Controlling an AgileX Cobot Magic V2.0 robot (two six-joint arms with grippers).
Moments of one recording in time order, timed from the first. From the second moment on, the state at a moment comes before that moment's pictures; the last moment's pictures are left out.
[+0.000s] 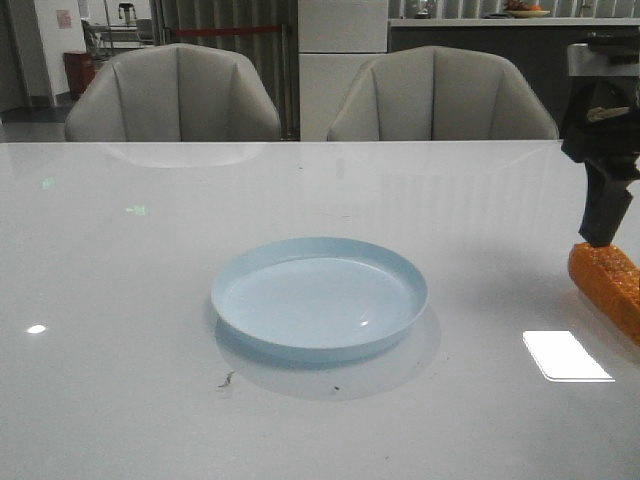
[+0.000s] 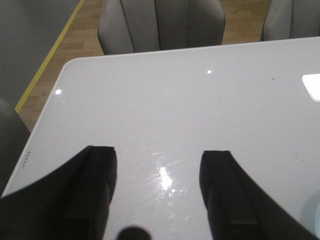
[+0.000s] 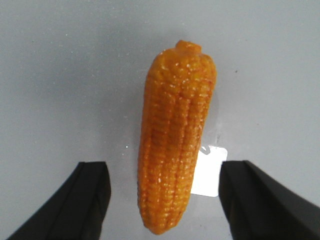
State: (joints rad) left arm -0.18 0.95 -1.03 0.33 0.56 -0.21; right arm 0.06 1.67 -1.14 0.04 0.80 -0.01
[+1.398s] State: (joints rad) left arm -0.18 0.60 -0.85 0.33 0.53 -0.22; right arm 0.06 1.86 -1.22 0.03 0.75 -0.02
